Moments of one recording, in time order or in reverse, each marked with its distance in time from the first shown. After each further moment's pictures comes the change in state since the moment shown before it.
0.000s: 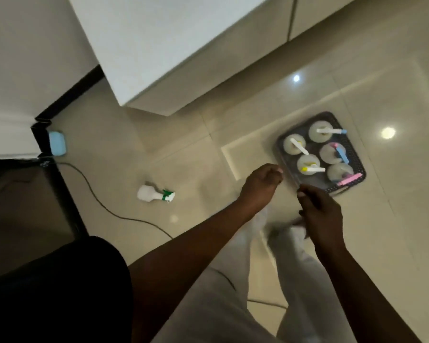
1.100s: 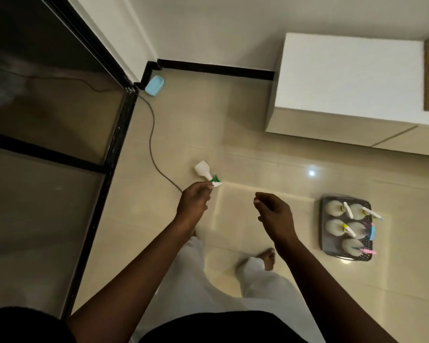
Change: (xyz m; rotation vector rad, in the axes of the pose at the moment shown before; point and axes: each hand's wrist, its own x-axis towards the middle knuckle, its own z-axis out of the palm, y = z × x) left_hand -0.369 -0.253 -0.320 -0.708 0.630 0.024; right_hand -0.340 -0.050 0.257 -0.399 -0.469 -0.337
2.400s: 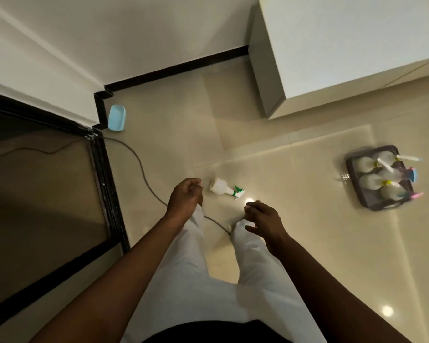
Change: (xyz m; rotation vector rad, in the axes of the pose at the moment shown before) left_hand 0.329 0.111 -0.142 0.537 -0.289 0.014; right_hand 0.153 -0.085 0.246 0.438 0.149 0.470
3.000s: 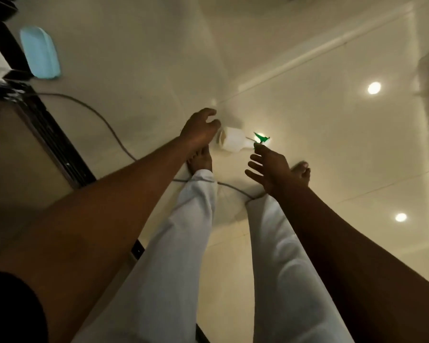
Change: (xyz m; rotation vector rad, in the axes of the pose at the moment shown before) left_hand 0.324 -0.118 0.102 0.497 -0.321 0.061; right_hand 0.286 0.104 0.098 0.444 0.159 0.402
